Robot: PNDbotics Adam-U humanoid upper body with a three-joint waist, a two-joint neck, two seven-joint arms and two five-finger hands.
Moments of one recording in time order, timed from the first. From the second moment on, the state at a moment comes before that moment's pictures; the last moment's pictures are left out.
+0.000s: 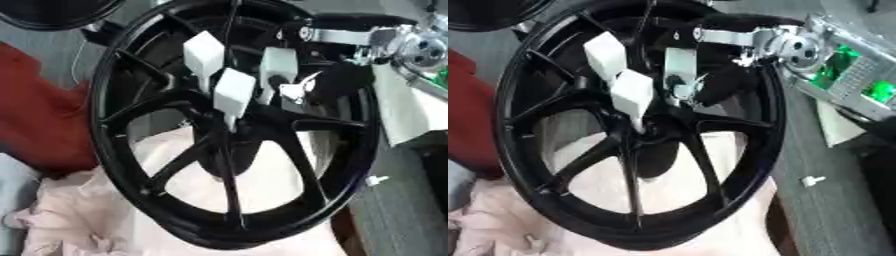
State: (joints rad) left arm -0.07 0.31 0.08 -1.98 0.26 -0.03 -0.30; right arm -0.76 -1.06 0.55 -1.99 0.05 0.46 0.43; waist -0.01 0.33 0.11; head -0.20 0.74
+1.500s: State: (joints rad) left arm -0.08 0.31 0.08 -1.98 0.25 -0.03 -0.32; right arm -0.73 -1.07 0.54 -1.99 0.03 0.48 0.43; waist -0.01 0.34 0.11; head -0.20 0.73
